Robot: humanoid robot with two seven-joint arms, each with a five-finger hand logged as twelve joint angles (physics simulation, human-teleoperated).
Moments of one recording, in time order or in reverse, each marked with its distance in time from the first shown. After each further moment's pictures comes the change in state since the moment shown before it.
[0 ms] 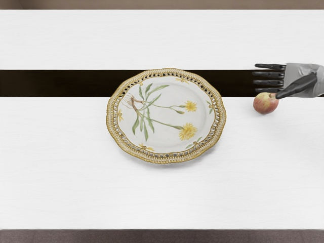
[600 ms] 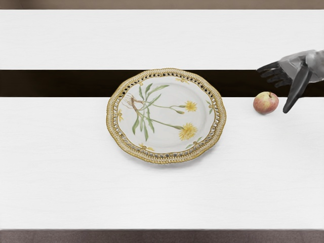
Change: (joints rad) left arm 0.015 0.000 -0.003 0.000 -0.001 0.000 0.000; right arm 0.432 -0.005 -0.416 0.126 -0.538 0.000 0.000
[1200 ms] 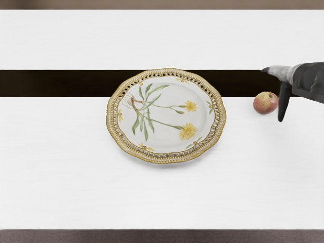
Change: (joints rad) left arm -0.014 0.000 0.005 0.000 0.000 0.000 0.000; right arm 0.166 0.118 -0.508 0.283 -0.374 -0.645 0.000
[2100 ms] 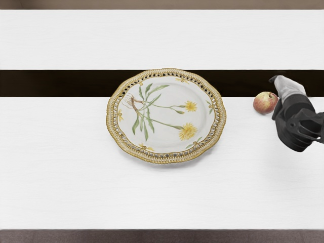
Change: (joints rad) left arm -0.018 0.000 -0.003 -0.005 0.000 0.000 0.000; right arm -0.222 0.155 -0.085 -0.102 -0.100 -0.576 0.000
